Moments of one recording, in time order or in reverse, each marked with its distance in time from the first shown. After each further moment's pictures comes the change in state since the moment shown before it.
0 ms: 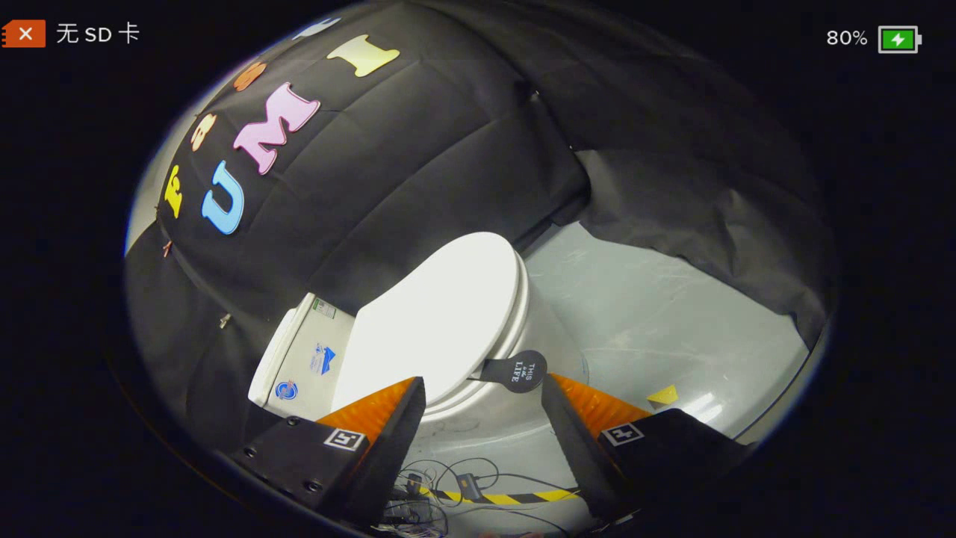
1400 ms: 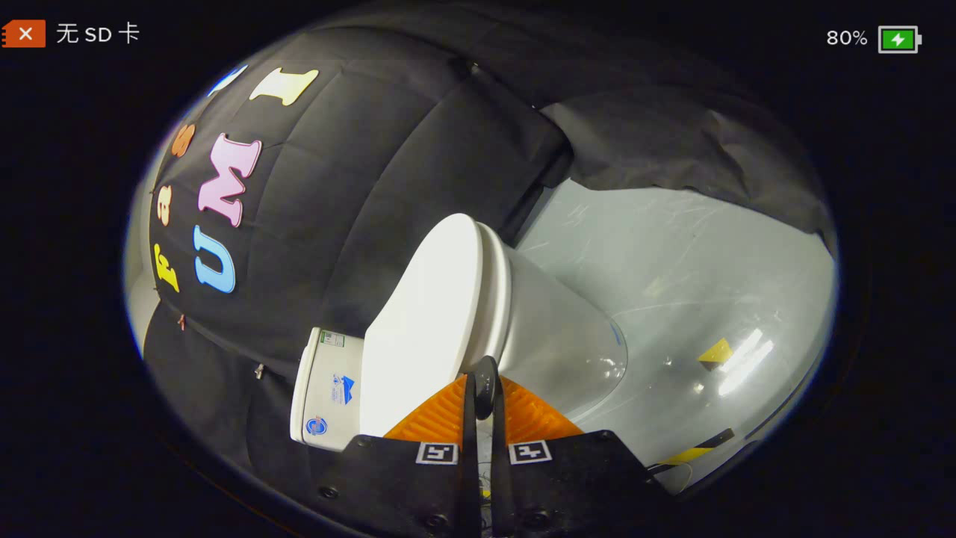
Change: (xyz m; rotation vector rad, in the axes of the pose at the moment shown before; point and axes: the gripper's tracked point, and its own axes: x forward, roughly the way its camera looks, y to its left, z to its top) arm 0.047 -0.020 0.007 0.213 0.046 0.067
